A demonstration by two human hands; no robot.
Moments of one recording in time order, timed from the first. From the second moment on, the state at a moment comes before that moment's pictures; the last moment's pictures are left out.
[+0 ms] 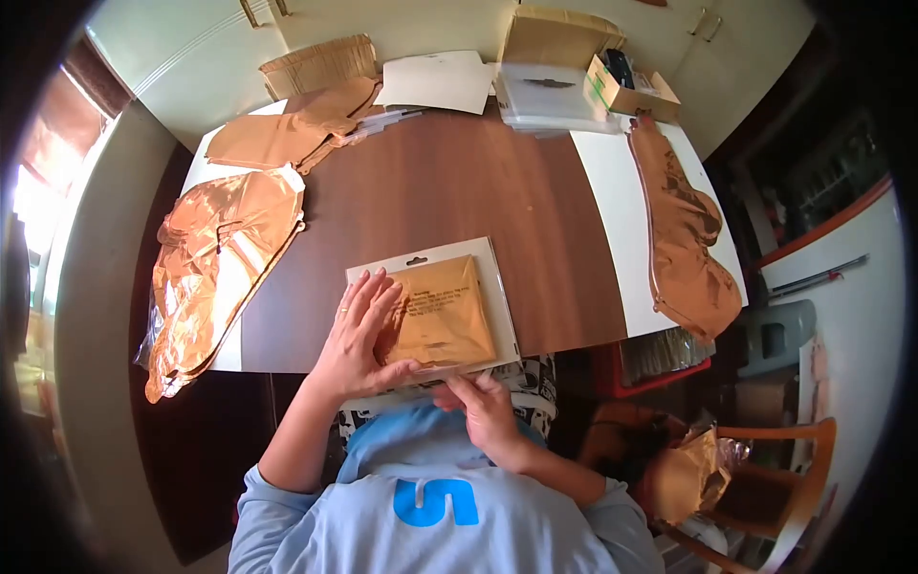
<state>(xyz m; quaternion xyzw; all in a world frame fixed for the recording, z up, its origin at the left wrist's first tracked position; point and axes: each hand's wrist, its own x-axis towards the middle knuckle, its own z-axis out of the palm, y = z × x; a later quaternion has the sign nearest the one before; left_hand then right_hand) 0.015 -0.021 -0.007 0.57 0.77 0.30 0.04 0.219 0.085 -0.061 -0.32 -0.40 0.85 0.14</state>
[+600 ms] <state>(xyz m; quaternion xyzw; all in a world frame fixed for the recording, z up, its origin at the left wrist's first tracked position) 0.025 -0.038 -0.005 0.66 0.73 0.20 -0.04 0.250 0.171 -0.003 -0.15 -0.88 0.27 0.35</state>
